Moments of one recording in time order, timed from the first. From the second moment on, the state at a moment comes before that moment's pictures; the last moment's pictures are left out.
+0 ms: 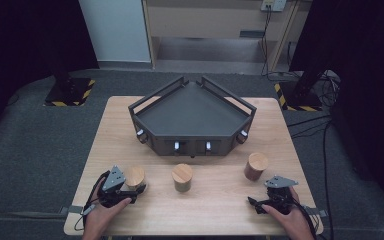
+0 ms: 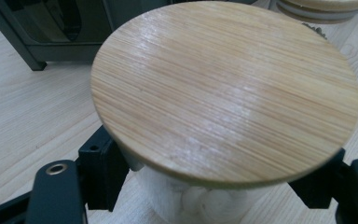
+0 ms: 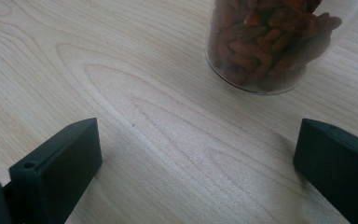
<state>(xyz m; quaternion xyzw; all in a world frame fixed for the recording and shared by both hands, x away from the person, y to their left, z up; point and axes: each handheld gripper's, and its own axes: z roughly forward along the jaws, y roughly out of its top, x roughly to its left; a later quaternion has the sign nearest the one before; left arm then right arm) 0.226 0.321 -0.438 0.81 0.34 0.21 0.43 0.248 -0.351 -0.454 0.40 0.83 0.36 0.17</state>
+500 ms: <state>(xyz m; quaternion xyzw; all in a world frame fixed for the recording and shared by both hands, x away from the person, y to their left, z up) 0.236 0.312 -0.428 0.82 0.32 0.21 0.43 0.248 -0.351 -0.454 0.40 0.83 0.36 0.17</state>
